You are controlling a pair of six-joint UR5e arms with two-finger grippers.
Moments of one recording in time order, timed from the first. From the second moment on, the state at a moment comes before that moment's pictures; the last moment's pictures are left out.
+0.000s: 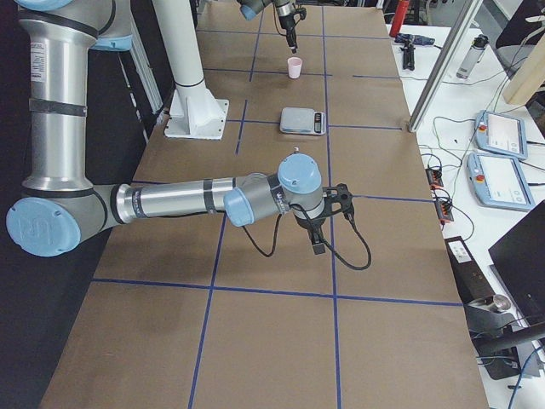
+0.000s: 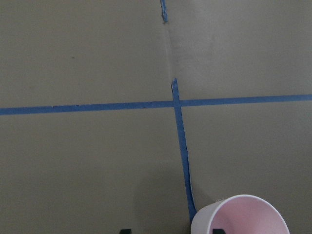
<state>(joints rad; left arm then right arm) -0.70 -1.45 -1.95 -2.32 -1.81 -1.08 1.52 -1.66 1.80 -1.30 2.41 0.14</state>
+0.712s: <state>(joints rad) -0.66 -1.52 -1.93 -2.20 -1.79 -1.09 1.52 -1.66 1.80 -1.30 2.41 0.14</state>
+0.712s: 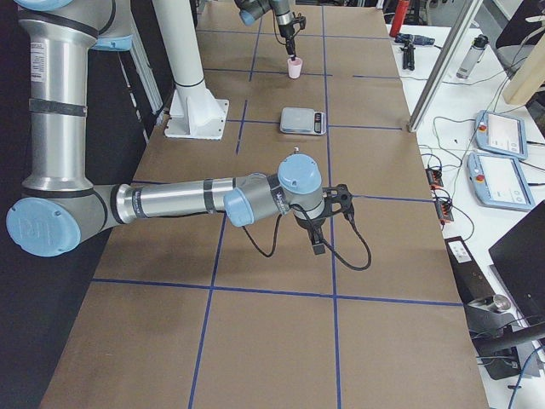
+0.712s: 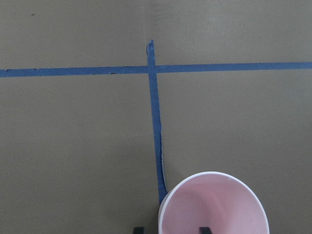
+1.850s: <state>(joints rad) -0.65 -1.98 -2.02 -1.62 -1.81 -1.07 1.52 -1.66 1.80 -1.30 2.41 0.14</state>
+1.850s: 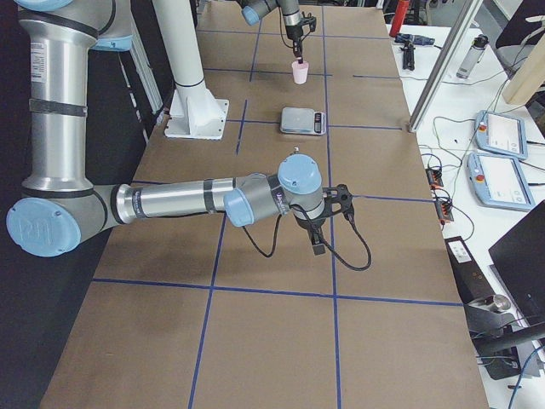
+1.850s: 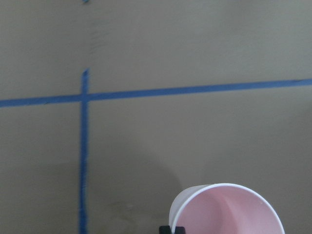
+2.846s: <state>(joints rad) -0.59 -2.35 -1.64 -1.64 -1.81 -1.16 1.52 -1.66 1.80 -1.30 2.41 0.14</state>
